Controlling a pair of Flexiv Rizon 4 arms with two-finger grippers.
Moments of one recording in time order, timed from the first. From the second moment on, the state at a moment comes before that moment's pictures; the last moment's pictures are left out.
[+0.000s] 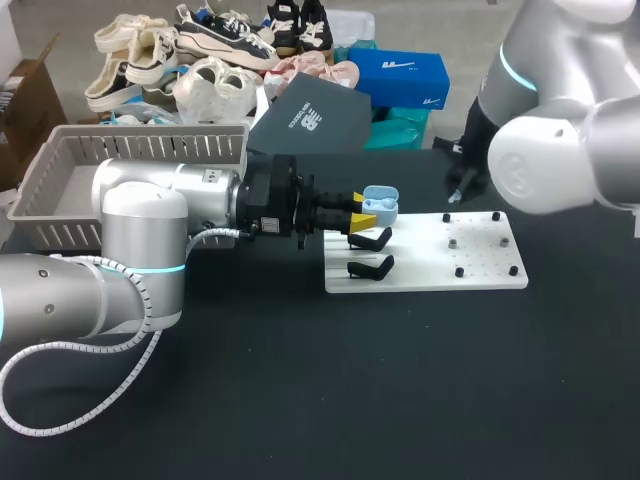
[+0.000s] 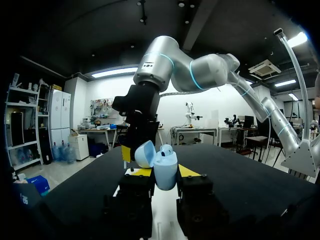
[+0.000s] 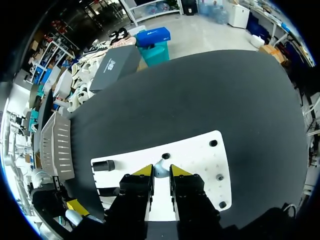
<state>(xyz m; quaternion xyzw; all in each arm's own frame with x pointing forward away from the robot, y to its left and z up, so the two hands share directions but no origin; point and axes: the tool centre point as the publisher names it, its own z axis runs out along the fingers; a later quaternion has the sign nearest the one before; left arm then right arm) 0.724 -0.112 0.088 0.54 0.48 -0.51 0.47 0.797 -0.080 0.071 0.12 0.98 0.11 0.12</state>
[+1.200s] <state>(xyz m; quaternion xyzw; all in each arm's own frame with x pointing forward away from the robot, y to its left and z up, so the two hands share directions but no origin) 0.724 -0.112 0.088 0.54 0.48 -0.51 0.47 0.707 0.035 0.202 -0.08 0.99 0.09 0.03</state>
